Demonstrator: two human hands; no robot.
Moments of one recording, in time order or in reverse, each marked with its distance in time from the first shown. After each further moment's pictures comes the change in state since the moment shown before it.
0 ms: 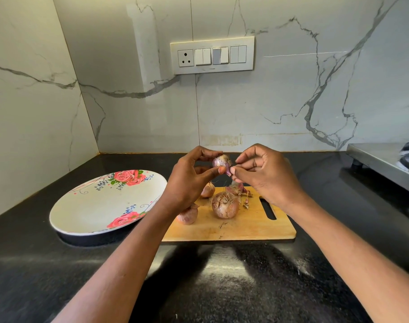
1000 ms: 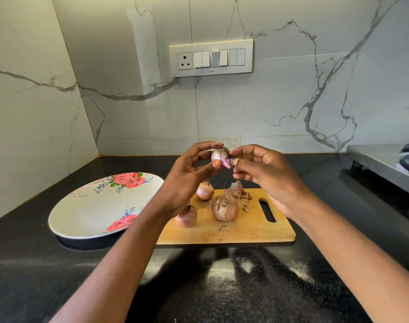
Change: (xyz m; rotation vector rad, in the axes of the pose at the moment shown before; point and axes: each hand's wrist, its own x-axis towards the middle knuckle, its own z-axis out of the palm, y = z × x) left_hand 0.000 0.007 -0.007 -0.220 -0.112 -0.028; right_hand 0.004 -0.011 -0.002 0.349 -0.050 0.163
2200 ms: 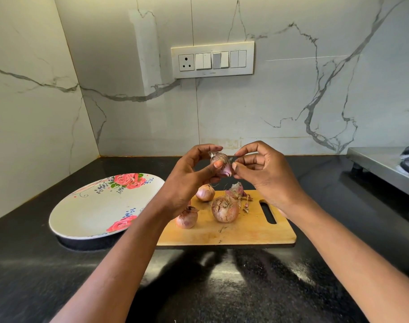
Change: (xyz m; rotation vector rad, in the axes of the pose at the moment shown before) left_hand -0.001 0.004 0.003 -0.048 0.008 -0.083; right_hand 0.002 0.008 0.001 -0.227 0.068 -0.147
